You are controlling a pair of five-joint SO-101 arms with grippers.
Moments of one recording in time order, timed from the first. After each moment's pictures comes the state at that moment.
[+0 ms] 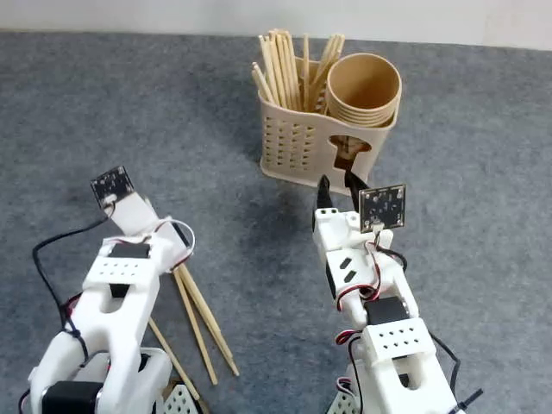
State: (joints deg) left arm -5.2 -29.2 66.2 32.7 38.4; right arm -16.4 -58.5 83.8 -4.8 0.1
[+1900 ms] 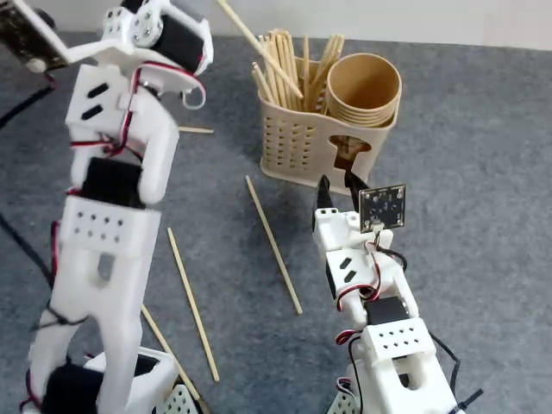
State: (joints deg) left arm 6.3 -22.6 7.0 4.4 38.4; right arm -16.4 -58.5 83.8 -4.8 0.1
